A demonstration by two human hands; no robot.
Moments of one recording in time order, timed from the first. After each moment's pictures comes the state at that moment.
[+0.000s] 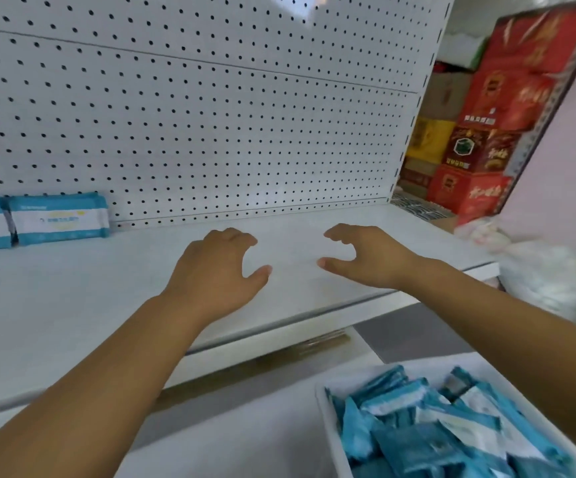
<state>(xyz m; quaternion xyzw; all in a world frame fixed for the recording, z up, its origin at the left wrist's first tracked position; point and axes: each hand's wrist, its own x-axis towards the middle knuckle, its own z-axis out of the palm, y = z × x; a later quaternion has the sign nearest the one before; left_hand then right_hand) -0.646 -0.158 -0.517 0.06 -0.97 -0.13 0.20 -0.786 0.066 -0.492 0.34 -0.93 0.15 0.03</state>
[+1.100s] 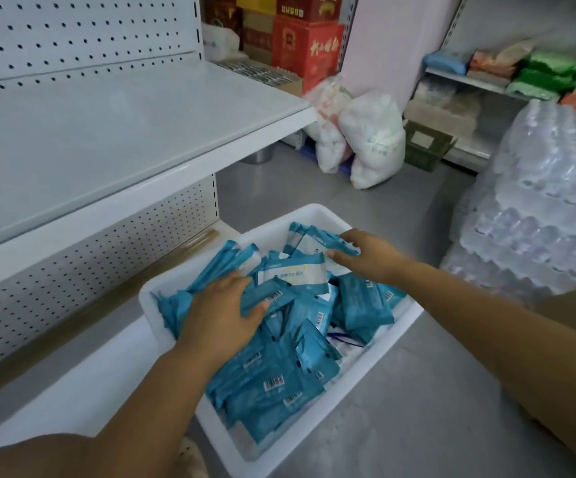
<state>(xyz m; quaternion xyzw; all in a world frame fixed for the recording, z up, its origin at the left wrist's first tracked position) -0.664 0.094 -0.721 -0.10 -0.94 -0.31 -0.02 -0.731 0.378 -0.681 -0.04 -0.97 0.22 -0.11</state>
